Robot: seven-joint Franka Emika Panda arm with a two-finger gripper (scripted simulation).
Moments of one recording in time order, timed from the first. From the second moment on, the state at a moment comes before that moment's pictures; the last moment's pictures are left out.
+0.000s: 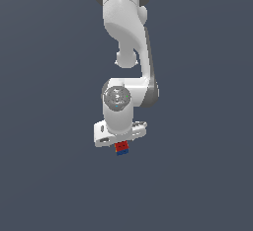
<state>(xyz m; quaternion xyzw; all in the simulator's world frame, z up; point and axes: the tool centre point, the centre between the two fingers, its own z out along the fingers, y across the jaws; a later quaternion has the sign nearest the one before) 0.087 -0.023 0.081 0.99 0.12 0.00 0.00</state>
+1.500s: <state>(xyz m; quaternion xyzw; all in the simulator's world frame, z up) 0.085 -0.023 0.033 0.99 0.13 0.00 0.00</state>
